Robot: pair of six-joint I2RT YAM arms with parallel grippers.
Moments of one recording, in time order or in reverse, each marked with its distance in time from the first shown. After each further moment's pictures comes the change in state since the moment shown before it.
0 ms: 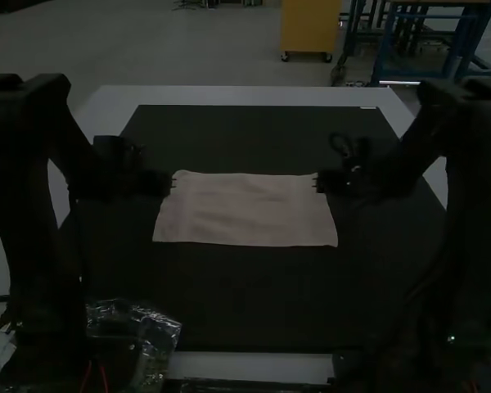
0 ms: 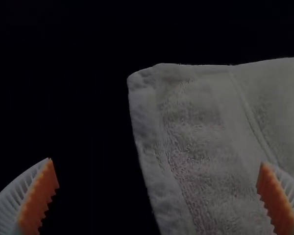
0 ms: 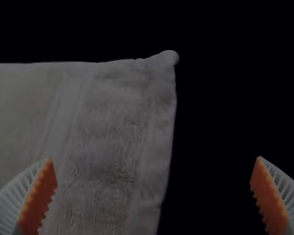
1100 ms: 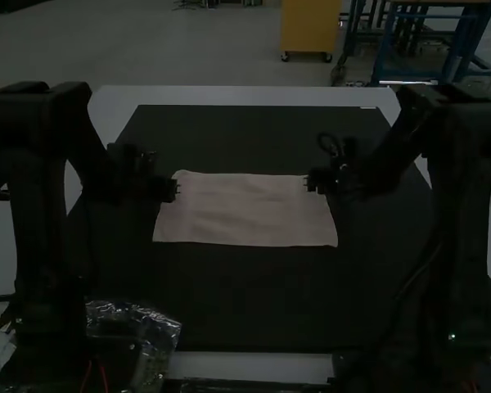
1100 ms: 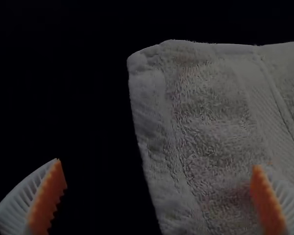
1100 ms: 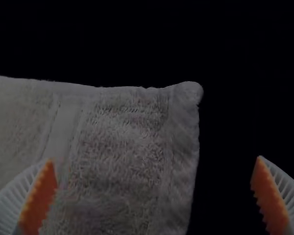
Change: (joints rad) left arm -0.028 0.162 0.085 0.051 -0.043 0.011; right arm 0.041 0.135 0.145 -0.011 0.032 -0.030
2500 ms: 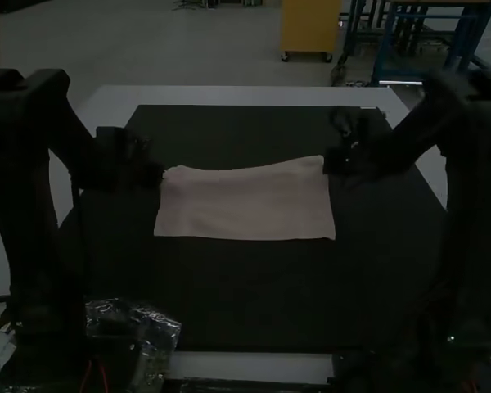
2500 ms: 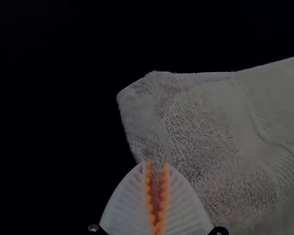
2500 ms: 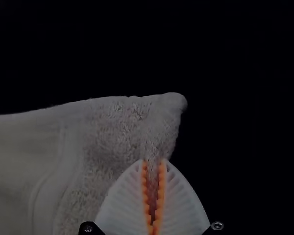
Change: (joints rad) left arm 0.027 -0.168 -0.007 -0.170 0.089 0.049; right arm -0.053 -0.145 0.043 -0.146 -0.098 0.059
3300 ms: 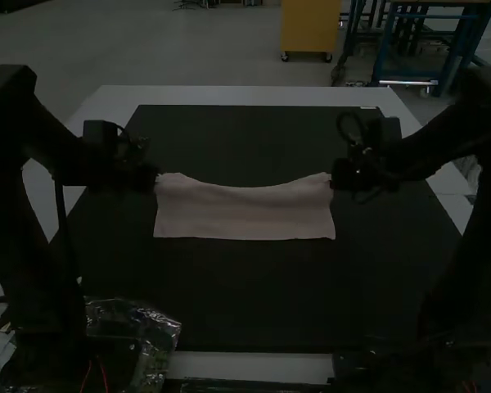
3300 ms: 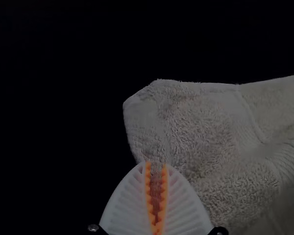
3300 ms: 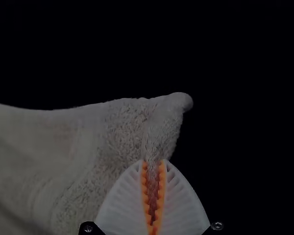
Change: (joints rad) left arm 0.003 -0.250 -0.114 -0.217 0.000 0.103; right arm -0.001 -0.253 -0.229 -0.153 -0.057 -0.001
